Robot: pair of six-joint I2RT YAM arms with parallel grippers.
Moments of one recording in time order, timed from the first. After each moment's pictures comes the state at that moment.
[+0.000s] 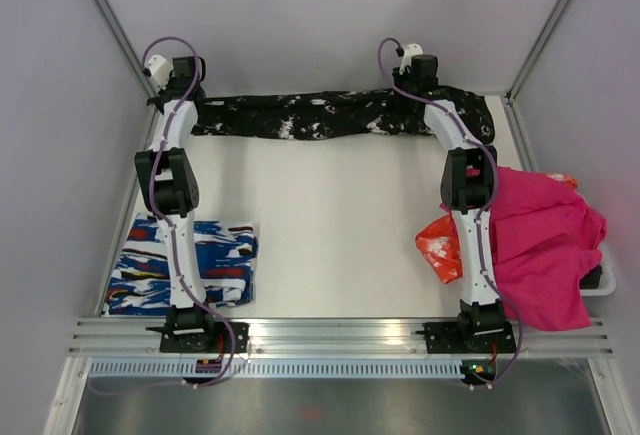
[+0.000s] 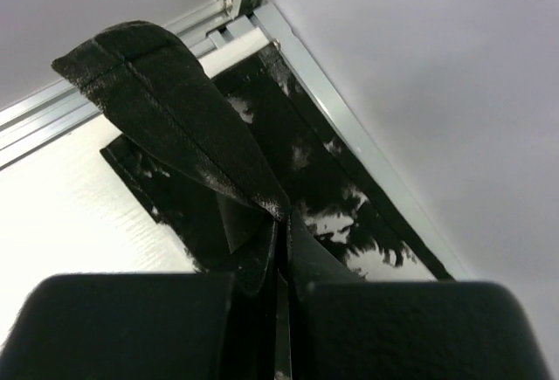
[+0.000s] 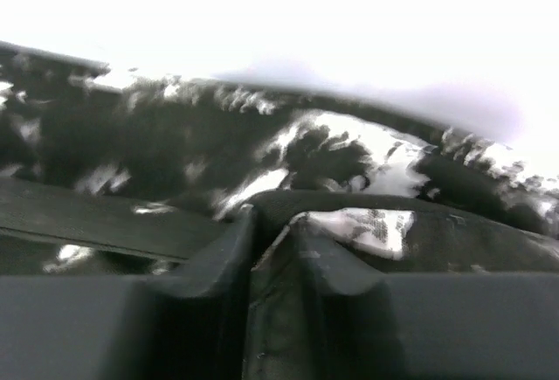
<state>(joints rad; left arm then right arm) 0.09 2.43 2.21 -0.36 -0.57 -0.68 0.13 2.59 2.35 -0.26 -0.05 -0.08</state>
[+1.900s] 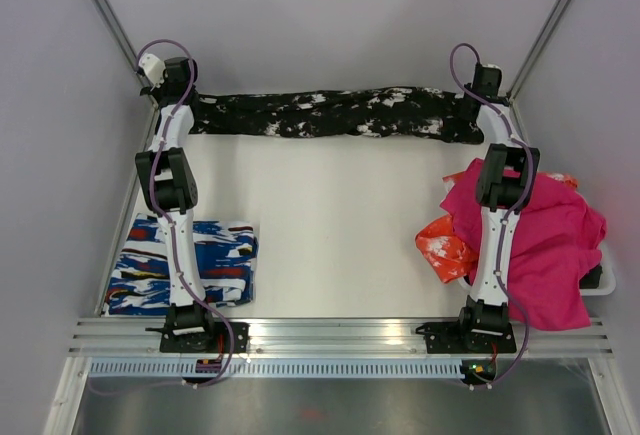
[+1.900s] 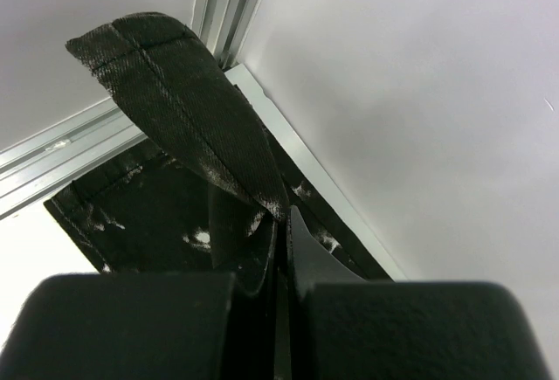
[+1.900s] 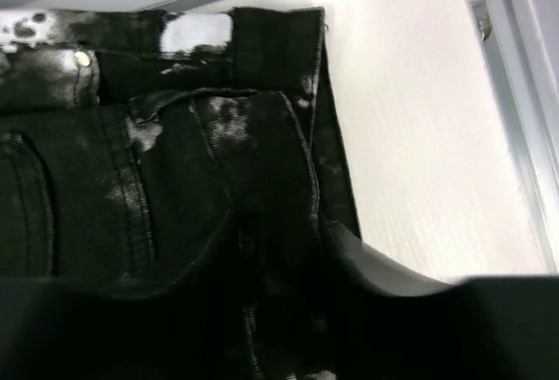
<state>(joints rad) 0.13 2.54 2.29 -0.16 -0.54 -0.64 -0.15 2.57 2.26 -0.40 0.17 0.06</state>
